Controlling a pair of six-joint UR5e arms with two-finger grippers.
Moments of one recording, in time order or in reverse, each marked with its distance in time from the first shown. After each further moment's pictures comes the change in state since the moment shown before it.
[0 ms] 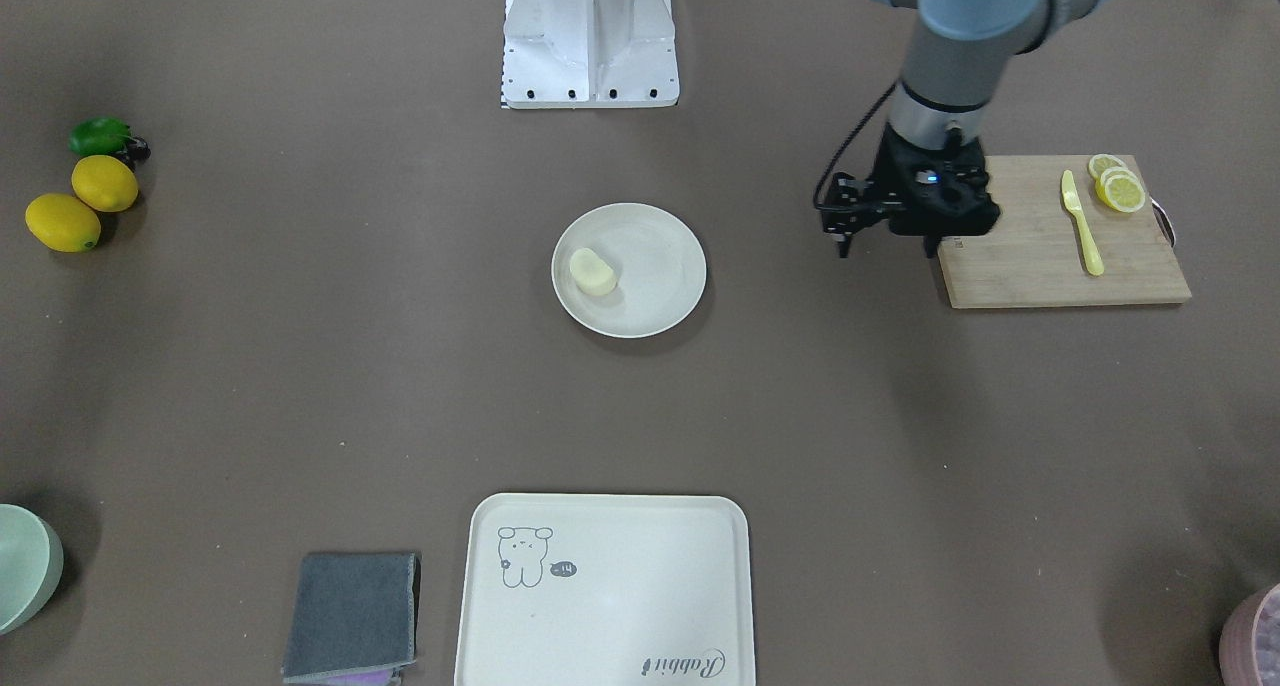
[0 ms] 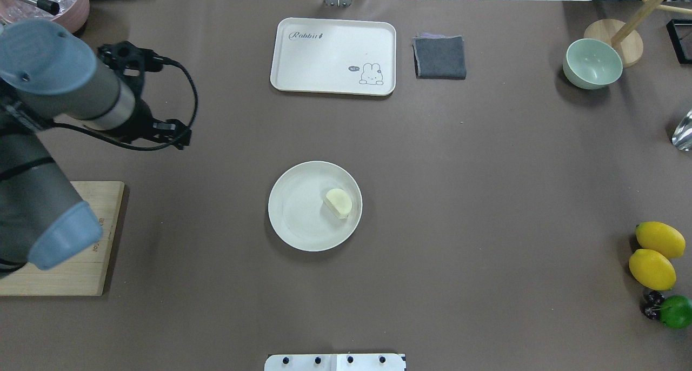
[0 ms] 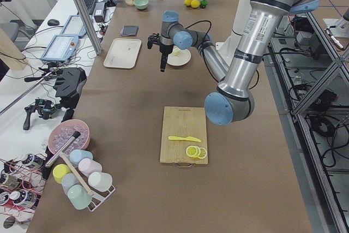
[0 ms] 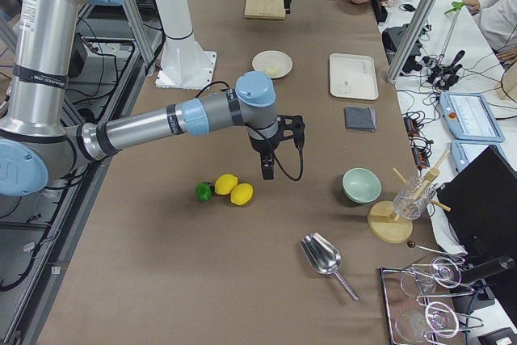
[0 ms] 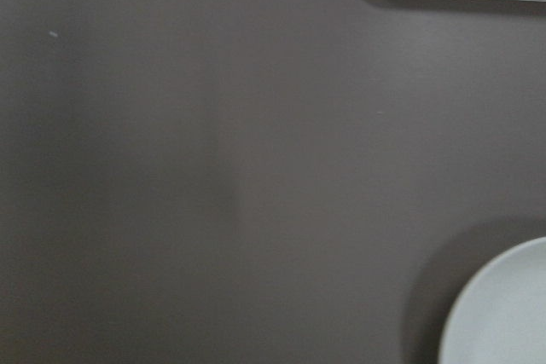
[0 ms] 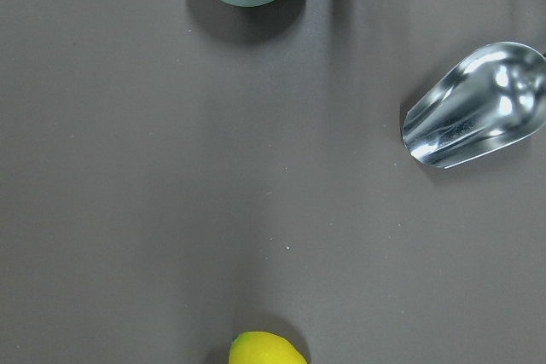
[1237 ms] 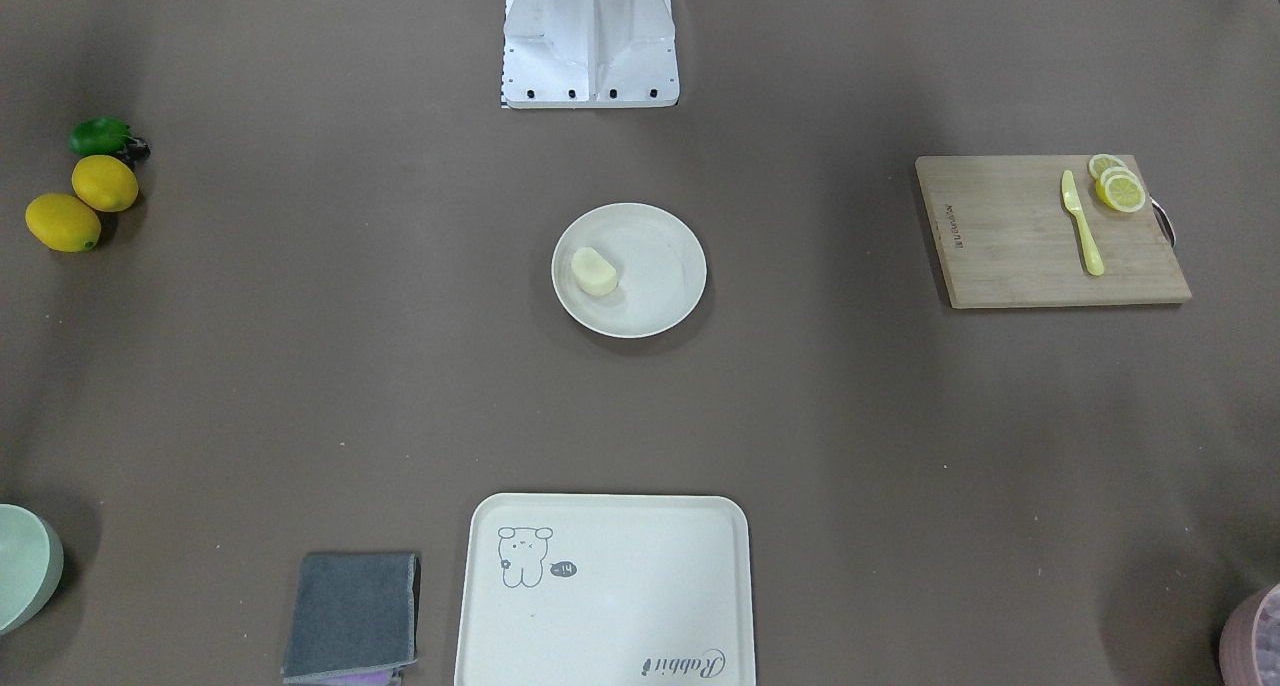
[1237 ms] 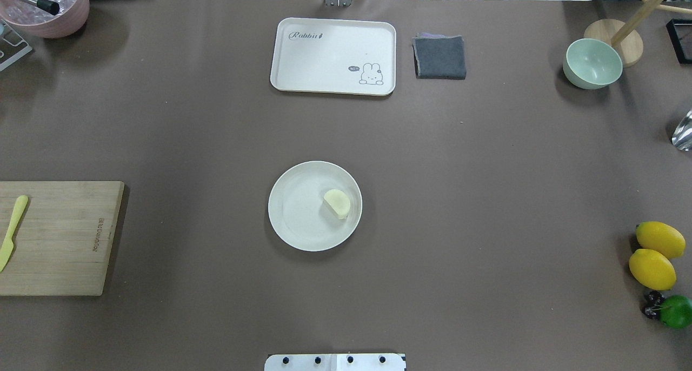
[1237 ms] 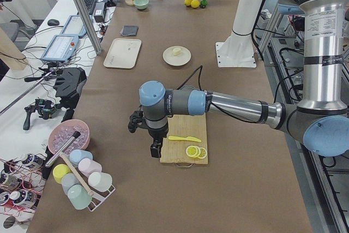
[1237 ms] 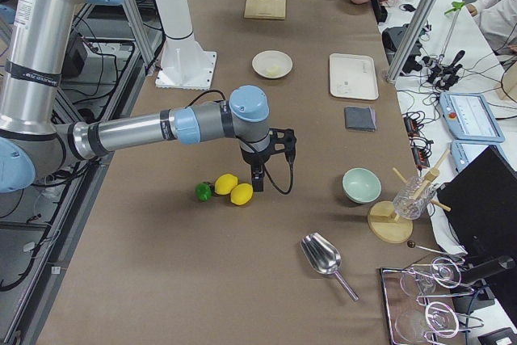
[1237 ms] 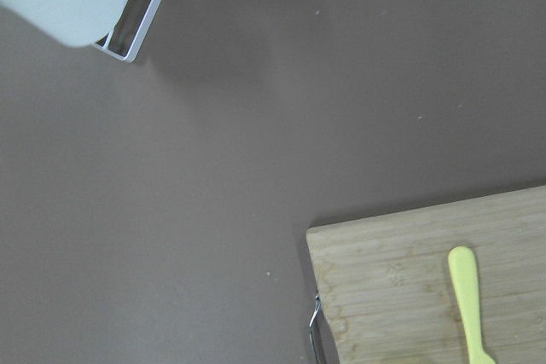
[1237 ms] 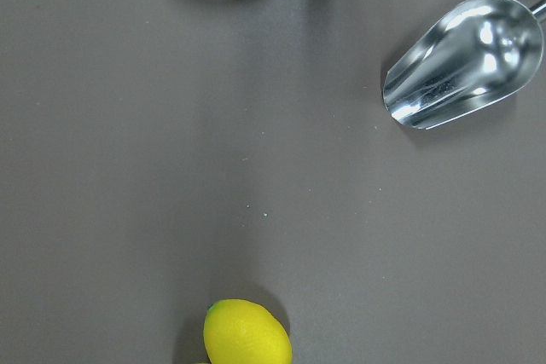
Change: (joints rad) left arm -0.695 0.440 0.178 0.013 -0.302 0.920; right arm 0.003 -0.057 -0.023 0.000 -0.002 -0.054
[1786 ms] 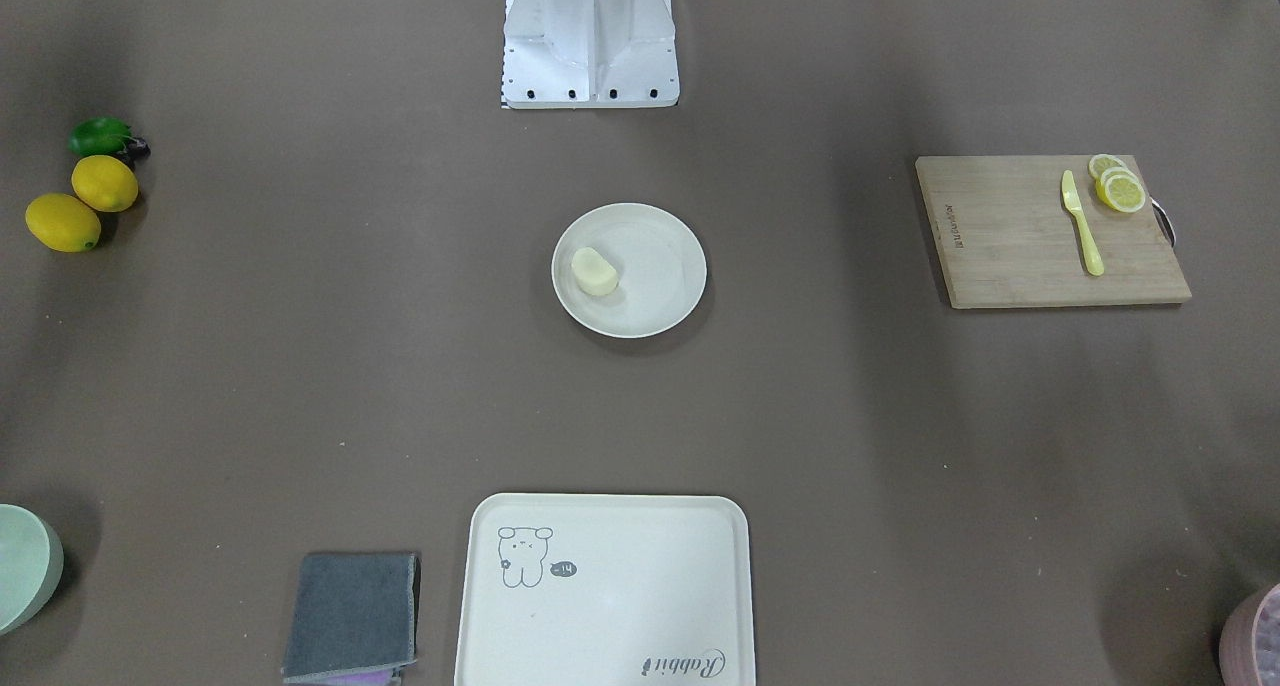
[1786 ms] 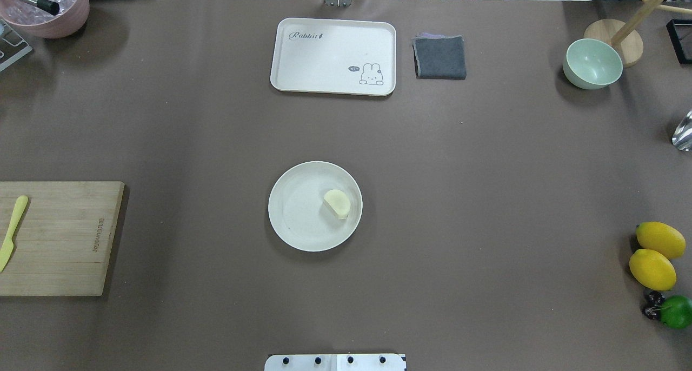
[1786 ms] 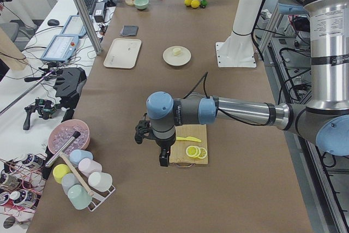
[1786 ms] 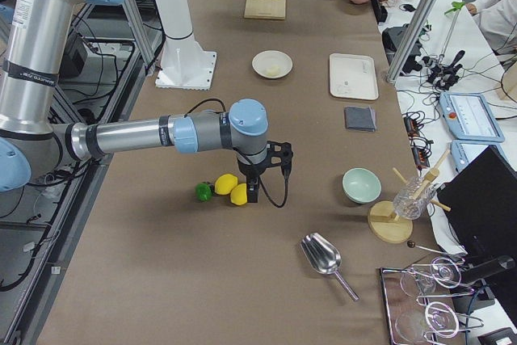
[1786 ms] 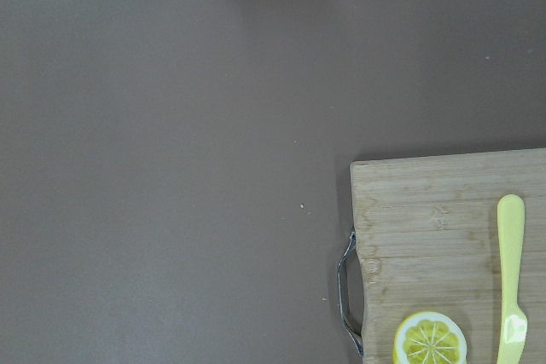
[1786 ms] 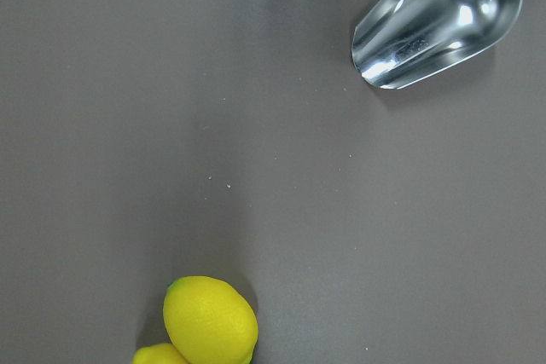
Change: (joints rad) left arm -0.045 0.045 0.032 -0.048 -0.035 -0.006; right arm 0.005 -0.023 -0.045 -0.005 -0.005 -0.002
